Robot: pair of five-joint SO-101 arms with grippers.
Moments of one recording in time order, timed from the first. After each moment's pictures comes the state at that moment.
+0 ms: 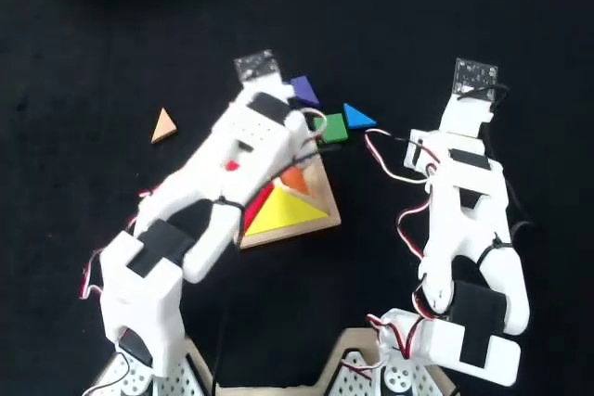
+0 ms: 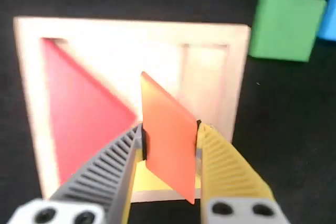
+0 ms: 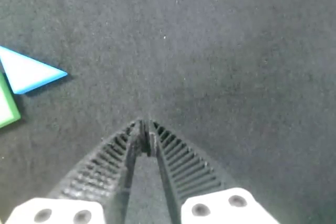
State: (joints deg) left arm 25.9 20.4 -3.3 68.0 45.8; right arm 16.5 -8.1 43.8 29.1 2.0
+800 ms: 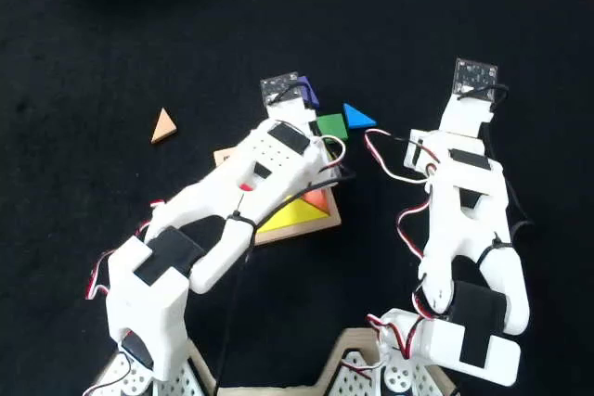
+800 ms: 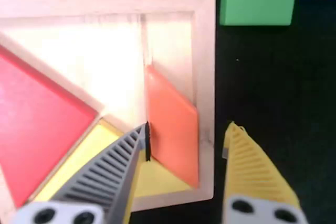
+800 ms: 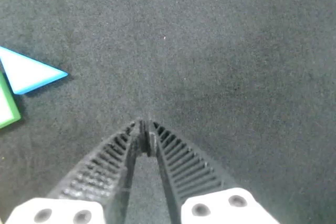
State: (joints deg) left arm 30.7 19.9 5.9 56.2 46.1; right arm 16.5 -8.1 43.8 29.1 2.0
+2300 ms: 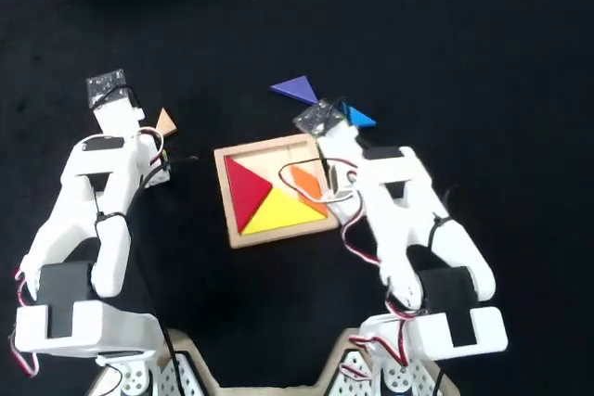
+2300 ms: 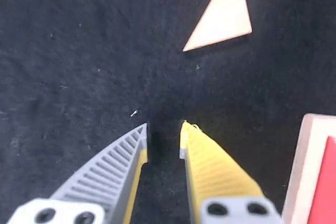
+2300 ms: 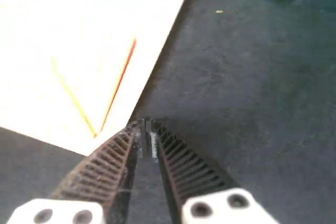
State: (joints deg) left arm -11.8 -0.9 37.8 41.3 10.6; right arm -8.3 -3.2 44.0 49.5 31.2
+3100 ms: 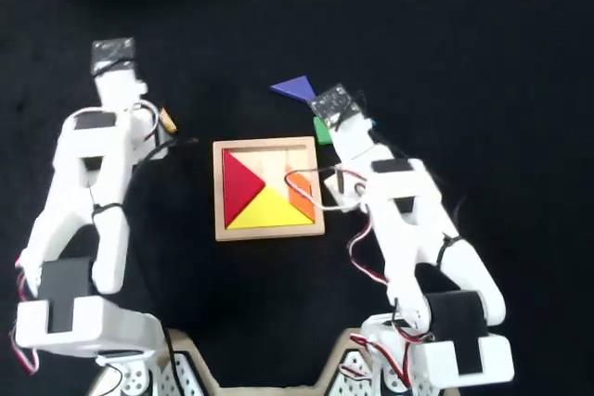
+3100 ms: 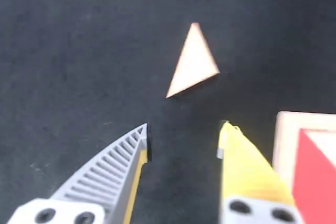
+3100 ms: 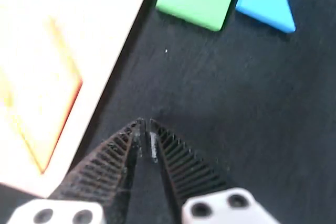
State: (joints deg) left arm -11.9 0.0 26.1 46.8 -1.1; right arm -5.9 -10.5 50.6 35.2 25.6
